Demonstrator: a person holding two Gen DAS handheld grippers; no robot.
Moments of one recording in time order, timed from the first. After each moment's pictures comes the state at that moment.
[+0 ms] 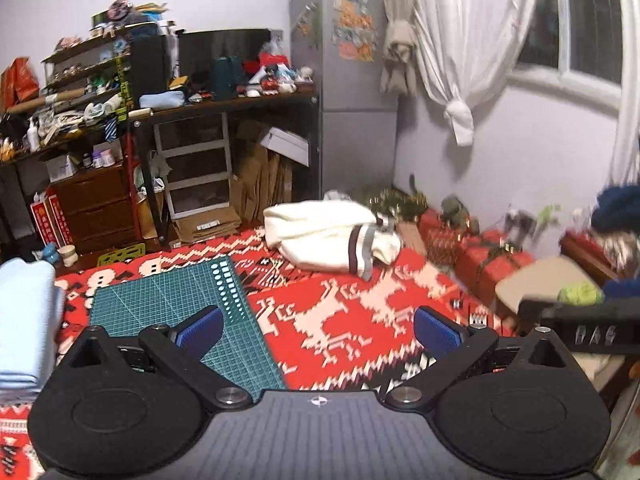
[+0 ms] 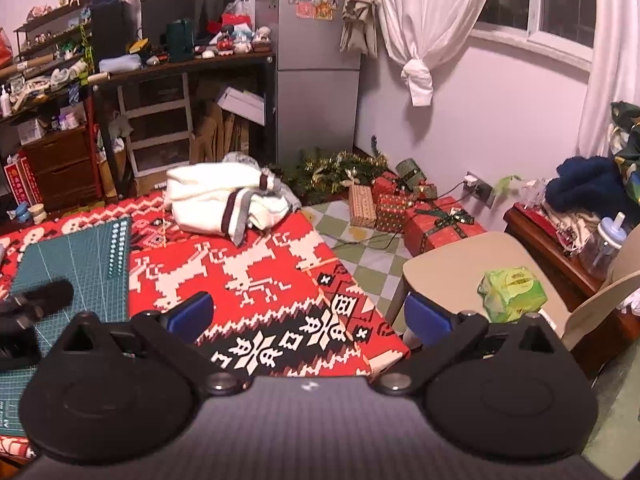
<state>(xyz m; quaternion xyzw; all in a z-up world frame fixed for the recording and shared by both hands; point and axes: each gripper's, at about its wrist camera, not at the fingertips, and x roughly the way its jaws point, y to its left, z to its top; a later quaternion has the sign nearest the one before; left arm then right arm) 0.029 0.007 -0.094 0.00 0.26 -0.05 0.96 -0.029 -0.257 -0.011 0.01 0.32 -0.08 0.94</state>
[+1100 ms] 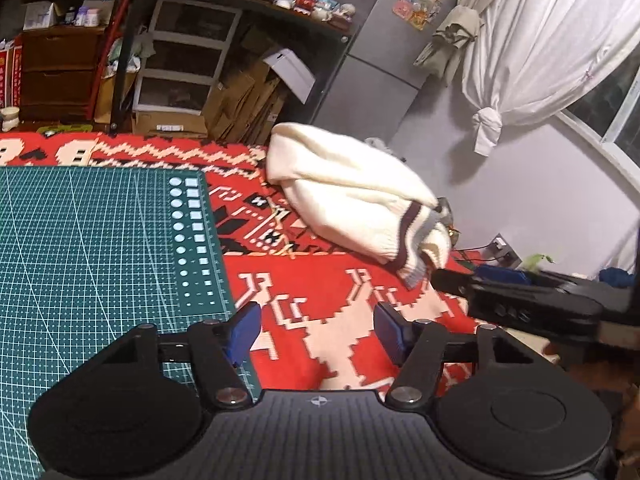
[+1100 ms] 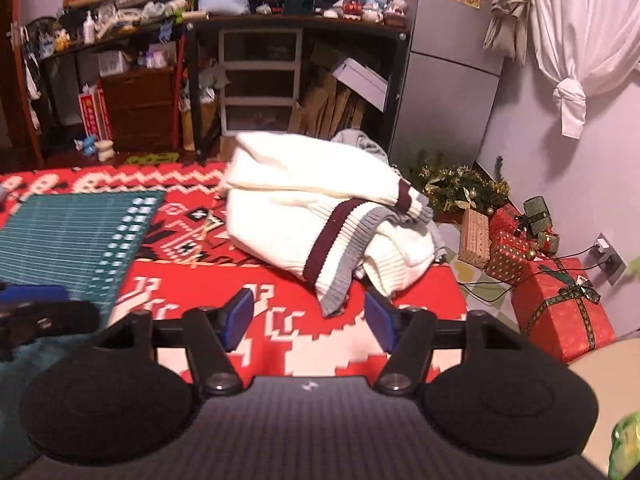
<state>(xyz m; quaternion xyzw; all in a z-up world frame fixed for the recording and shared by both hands) 0.215 0.092 -0.222 -0.18 0.35 -0.11 0.91 0.270 -0.197 -0.173 -0.07 0.34 0.09 0.93</state>
